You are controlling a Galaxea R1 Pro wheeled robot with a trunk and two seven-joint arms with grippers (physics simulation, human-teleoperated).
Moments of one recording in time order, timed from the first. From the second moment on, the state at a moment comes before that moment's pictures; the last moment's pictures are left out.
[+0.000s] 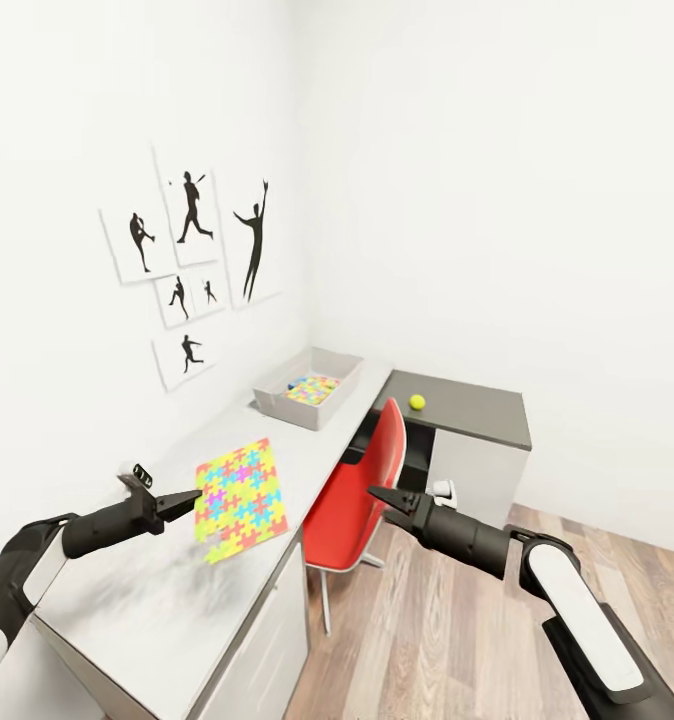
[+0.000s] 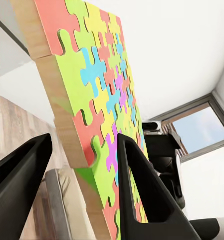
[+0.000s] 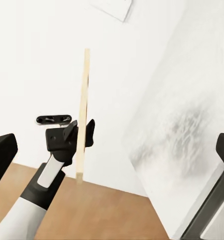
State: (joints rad) left arm -0.65 0.40 0.04 -0.72 0.49 0.91 -1.48; right arm -0.33 -0.18 0.17 -1.58 -1.35 0.88 0.08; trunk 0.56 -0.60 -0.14
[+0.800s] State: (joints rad) left arm -0.64 0.41 0.05 -0.72 0.49 0.90 -1.48; right arm -0.33 -0.18 0.17 -1.58 -1.35 0.88 0.07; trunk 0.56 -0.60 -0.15
